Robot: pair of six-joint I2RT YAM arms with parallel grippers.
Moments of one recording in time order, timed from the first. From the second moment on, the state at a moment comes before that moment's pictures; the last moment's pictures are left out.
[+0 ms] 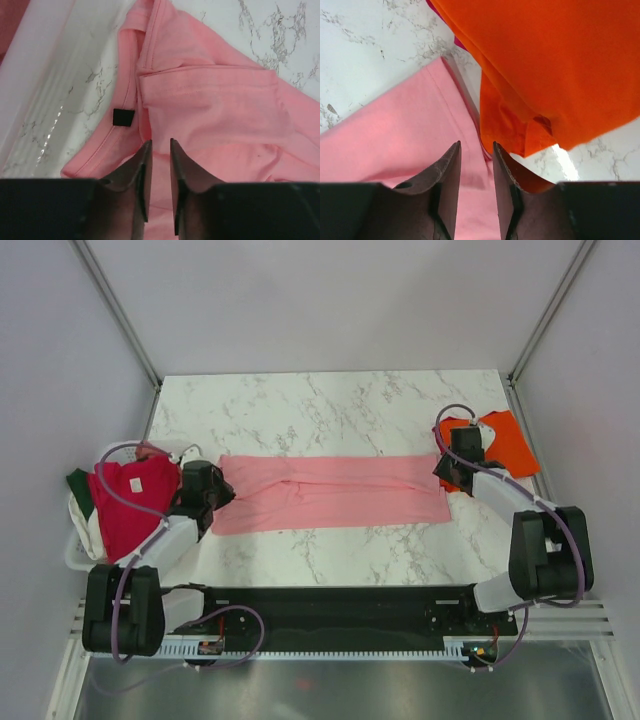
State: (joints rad) left arm -0.07 1.20 0.52 0.03 -0.12 -0.53; right arm 0.09 1.53 0.87 -0.21 0.24 0.56
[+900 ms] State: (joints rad) left arm -0.05 1.53 0.91 -0.10 0.04 -0.61; right arm 0.53 2.00 1.39 0.10 -0.42 0.65
